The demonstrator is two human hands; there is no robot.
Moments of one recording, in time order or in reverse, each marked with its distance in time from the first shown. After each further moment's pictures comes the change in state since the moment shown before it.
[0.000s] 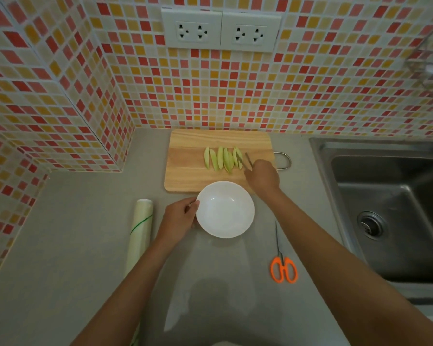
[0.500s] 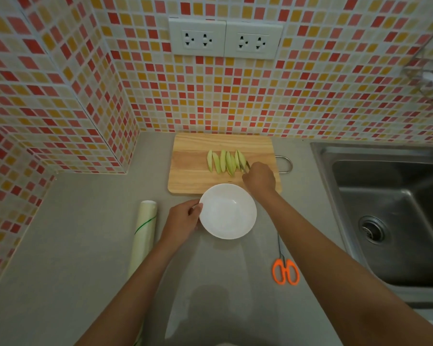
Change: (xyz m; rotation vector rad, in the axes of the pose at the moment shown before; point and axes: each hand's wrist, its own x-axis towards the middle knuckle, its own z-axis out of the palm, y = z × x) left_hand -0.002 0.000 0.000 0.003 0.009 0.002; right_hand -0.007 -0.017 0.000 0.005 -0.021 0.012
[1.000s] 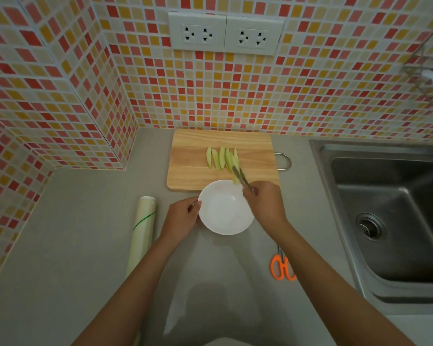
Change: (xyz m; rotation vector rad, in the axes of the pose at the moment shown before) left_hand -0.003 0.000 0.001 0.035 -0.009 0.000; right_hand -0.089 0.019 -0.020 0.320 0.029 -0.138
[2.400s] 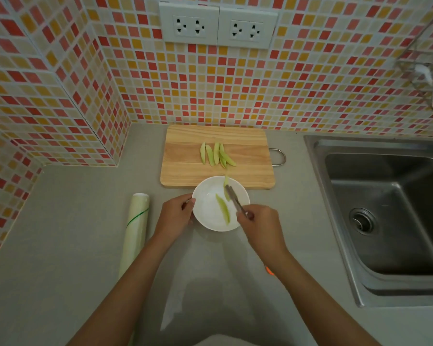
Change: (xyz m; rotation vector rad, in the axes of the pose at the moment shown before) left_hand -0.003 0.001 0.001 -0.013 0.003 0.022; right_hand -0.059 0.005 -0.002 0.053 -0.038 0.010
